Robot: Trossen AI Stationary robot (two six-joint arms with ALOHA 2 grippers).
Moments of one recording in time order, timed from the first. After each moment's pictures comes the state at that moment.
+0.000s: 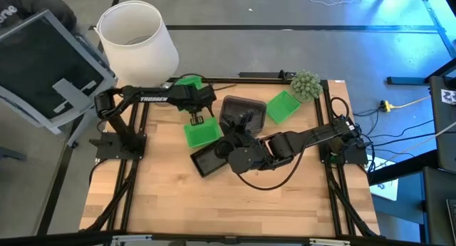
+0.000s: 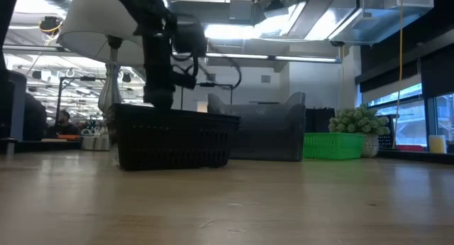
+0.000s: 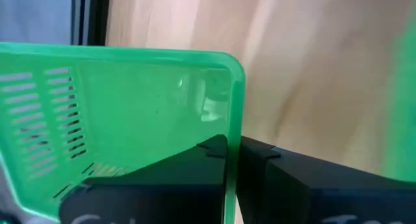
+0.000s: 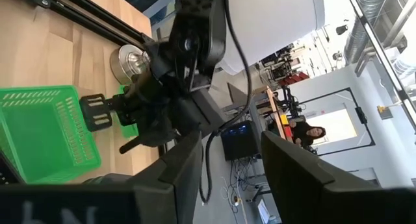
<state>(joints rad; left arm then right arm) 0.41 1.67 1.11 -0.70 -0.41 0.19 0.37 1.94 2.05 -0.75 1.15 -0.45</state>
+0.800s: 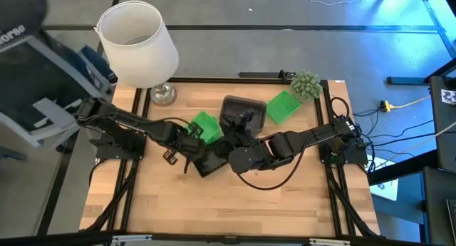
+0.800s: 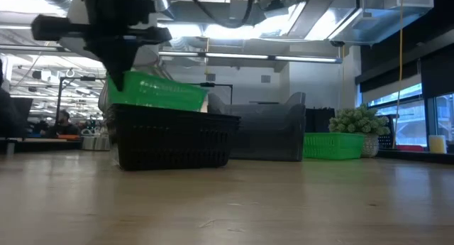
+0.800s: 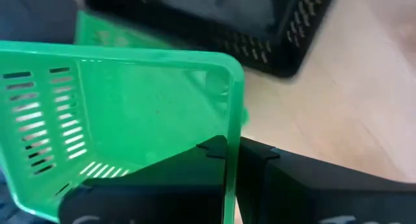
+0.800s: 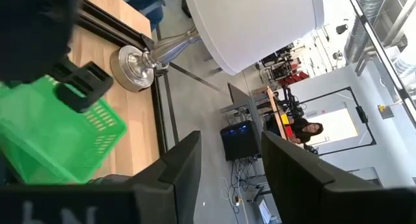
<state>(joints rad) -0.21 1.47 1.11 -1.00 -0.32 0.53 0.37 1.94 2.05 -0.74 1.15 -0.45</state>
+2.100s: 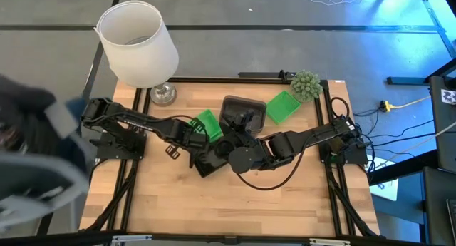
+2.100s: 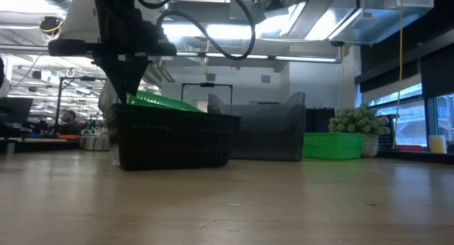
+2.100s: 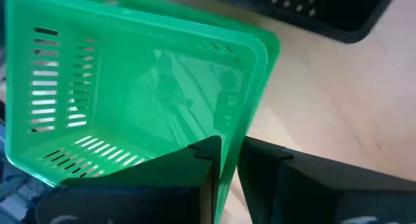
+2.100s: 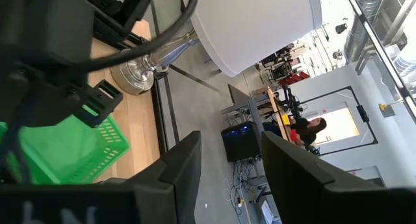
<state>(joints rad) -0.14 1.54 1.11 -1.02 -0.38 0.58 0.37 1.94 2.05 -0.73 1.15 -0.45</state>
